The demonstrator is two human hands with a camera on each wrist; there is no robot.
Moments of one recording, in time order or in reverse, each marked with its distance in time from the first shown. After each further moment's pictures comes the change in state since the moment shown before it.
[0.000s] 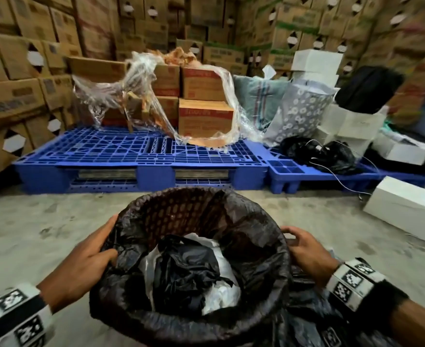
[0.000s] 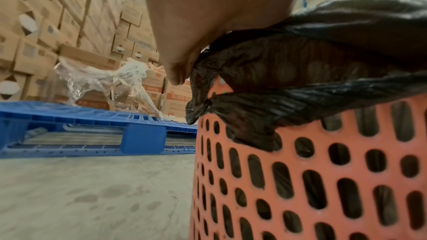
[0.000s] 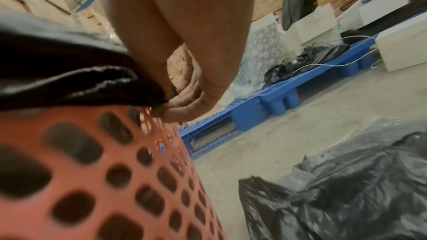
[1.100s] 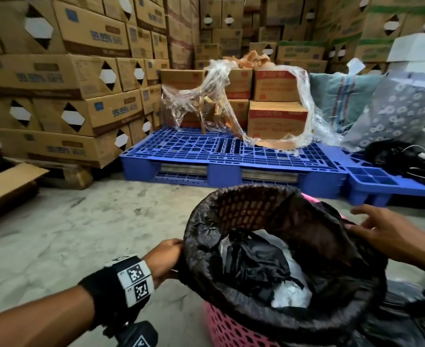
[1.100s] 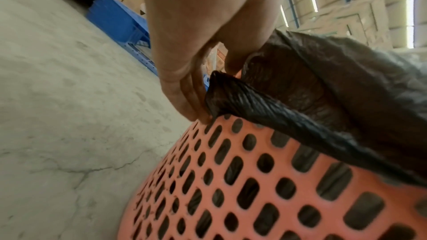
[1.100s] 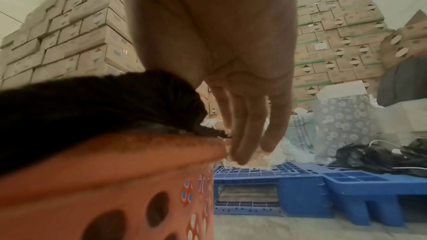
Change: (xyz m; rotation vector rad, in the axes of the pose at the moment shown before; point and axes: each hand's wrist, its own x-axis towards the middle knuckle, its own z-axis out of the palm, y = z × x) left_hand -0.023 -0.027 0.014 -0.393 0.037 -0.491; right_hand 0.013 -0.069 0.005 -0.948 0.014 -0.196
